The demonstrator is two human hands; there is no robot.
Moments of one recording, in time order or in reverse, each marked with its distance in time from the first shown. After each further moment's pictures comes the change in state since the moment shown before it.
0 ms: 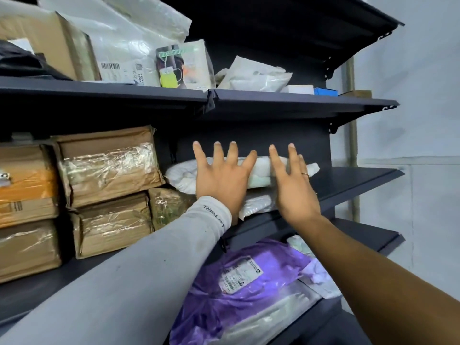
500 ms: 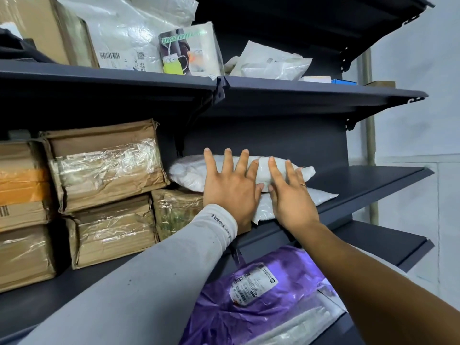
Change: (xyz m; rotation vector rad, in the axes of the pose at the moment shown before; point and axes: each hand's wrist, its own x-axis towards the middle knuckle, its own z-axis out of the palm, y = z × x) left_hand 0.005 -0.006 0.043 0.061 -0.154 0.089; right_hand 0.027 0.006 0.080 0.110 -0.022 -0.009
